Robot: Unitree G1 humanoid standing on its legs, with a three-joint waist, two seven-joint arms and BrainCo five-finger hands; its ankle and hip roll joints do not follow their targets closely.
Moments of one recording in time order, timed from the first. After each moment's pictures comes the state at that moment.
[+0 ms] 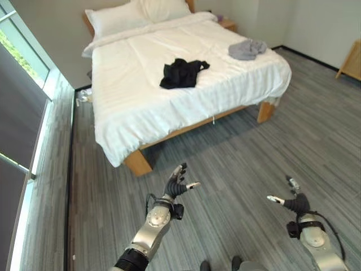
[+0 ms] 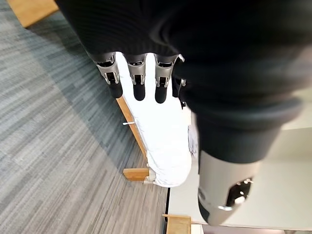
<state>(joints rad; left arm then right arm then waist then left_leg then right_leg) -0.08 0.29 -0.39 0.23 -0.27 -0.09 0.18 0.20 -0.47 0.06 0.11 -0.07 -0.05 -0.24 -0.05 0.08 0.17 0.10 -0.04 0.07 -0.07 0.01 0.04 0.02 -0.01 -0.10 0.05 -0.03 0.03</state>
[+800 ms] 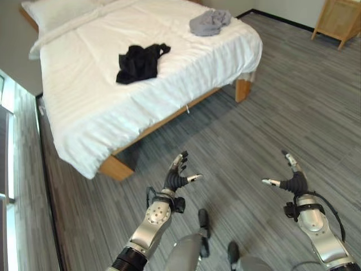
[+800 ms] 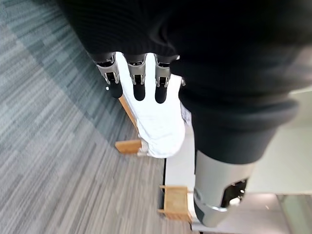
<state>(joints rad) -0.08 0.29 -0.38 0.19 -0.30 -0.13 0.22 0.07 -0.53 0.17 0.02 -0.13 -0.06 -0.26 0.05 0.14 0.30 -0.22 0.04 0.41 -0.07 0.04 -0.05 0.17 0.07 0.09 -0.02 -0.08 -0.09</state>
